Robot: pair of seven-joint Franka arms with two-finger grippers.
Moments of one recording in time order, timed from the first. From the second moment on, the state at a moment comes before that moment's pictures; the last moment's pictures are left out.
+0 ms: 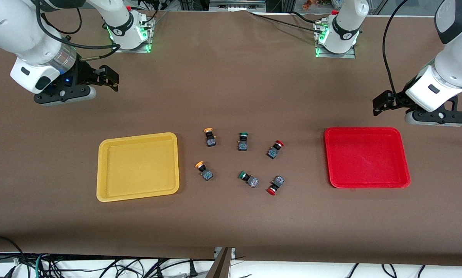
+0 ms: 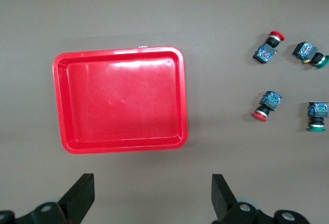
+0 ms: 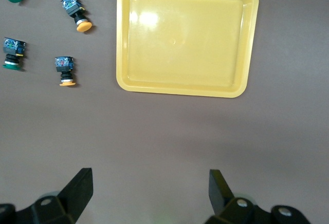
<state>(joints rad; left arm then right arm) -0.03 0.05 -0.07 -1.67 0.00 1.72 -0.07 0.26 0.02 0.01 -1.66 0.03 1.61 0.09</state>
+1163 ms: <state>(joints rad) -0.01 0.06 -0.07 -1.67 0.00 1.71 -0.07 0.47 0.55 0.04 -1.62 0.02 2.21 0.10</state>
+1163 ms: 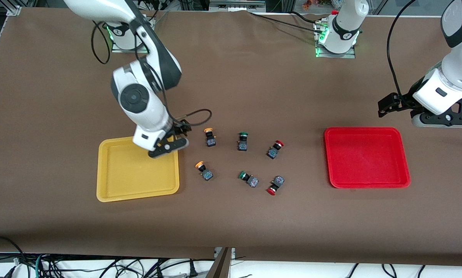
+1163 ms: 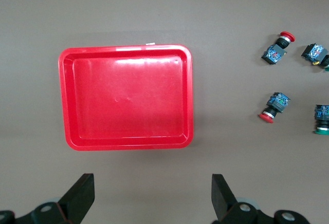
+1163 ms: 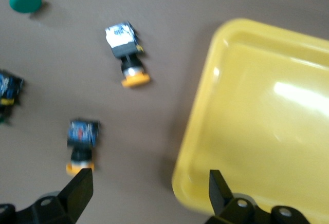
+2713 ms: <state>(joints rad) -0.34 0.66 -0.12 -1.73 0.00 2.41 -0.08 0.53 0.98 0.02 -1.21 -0.06 2.32 0.08</state>
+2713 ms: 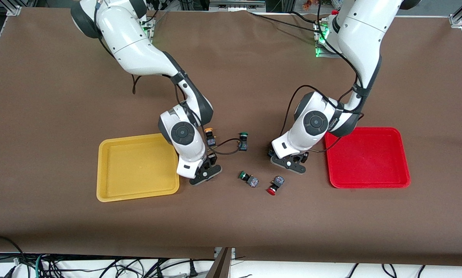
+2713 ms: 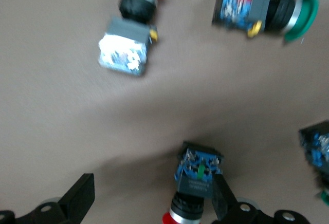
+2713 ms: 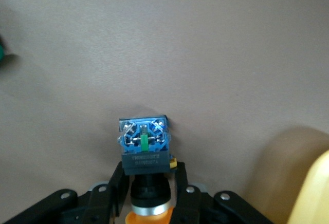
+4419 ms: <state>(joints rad) -0.37 0.62 -0.04 -1.67 0.18 2.08 -0.10 0.41 0.68 0.03 -1.40 0.07 1.93 0.09</state>
